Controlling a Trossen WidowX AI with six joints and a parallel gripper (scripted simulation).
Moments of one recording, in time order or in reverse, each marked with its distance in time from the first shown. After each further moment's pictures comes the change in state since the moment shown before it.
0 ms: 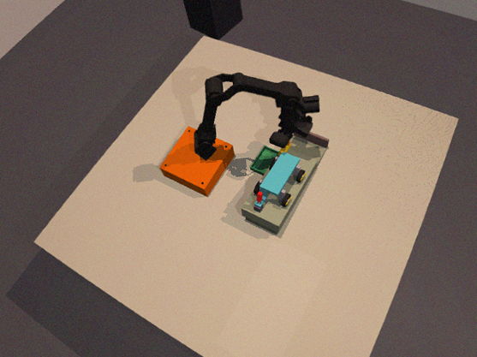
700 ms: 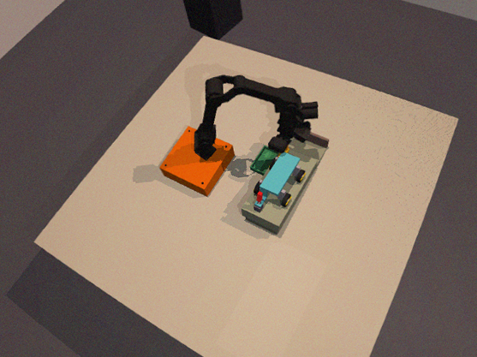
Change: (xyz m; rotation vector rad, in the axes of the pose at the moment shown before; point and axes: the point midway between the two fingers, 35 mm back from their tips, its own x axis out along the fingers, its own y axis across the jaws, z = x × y) arm 0.018 -0.010 -0.001 -0.002 0.008 -0.007
